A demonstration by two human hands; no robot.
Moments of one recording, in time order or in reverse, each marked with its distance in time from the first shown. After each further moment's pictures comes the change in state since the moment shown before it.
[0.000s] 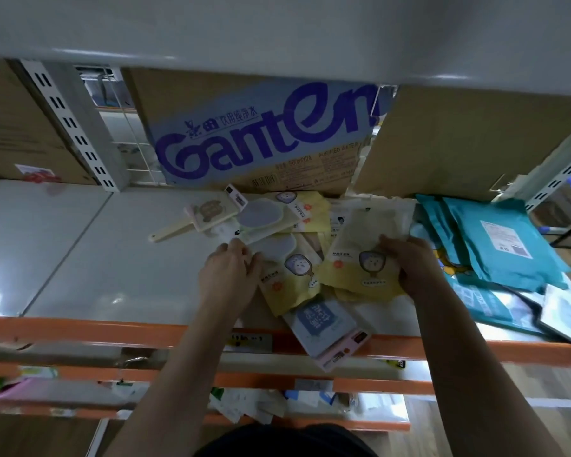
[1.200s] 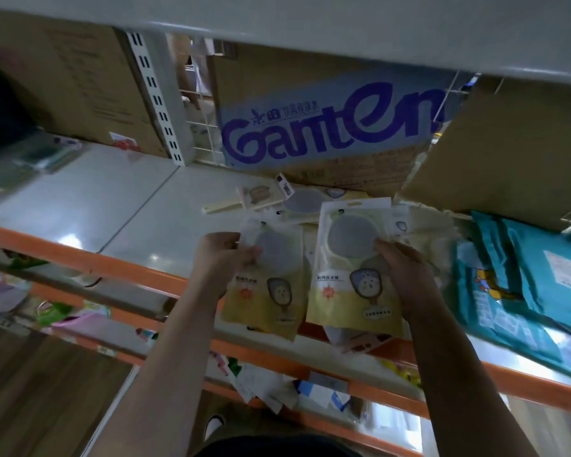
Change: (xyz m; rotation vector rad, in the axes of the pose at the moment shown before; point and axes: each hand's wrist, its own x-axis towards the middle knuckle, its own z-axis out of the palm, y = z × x) left_hand -0.028 -0.037 -0.044 -0.899 0.029 -0.433; right_hand -0.045 0.014 0.042 -0.247 -0.202 -0.205
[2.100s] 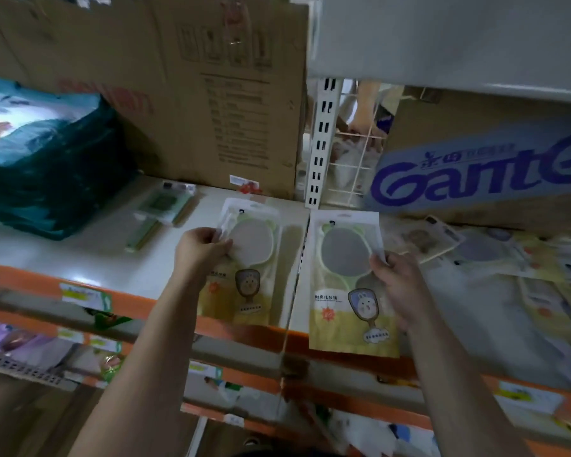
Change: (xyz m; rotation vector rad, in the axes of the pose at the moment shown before) left_hand 0.218 -0.029 -0.329 0.219 0.124 0.065; right_hand -0.021 -0.031 0.349 0.005 -0.091 -0.060
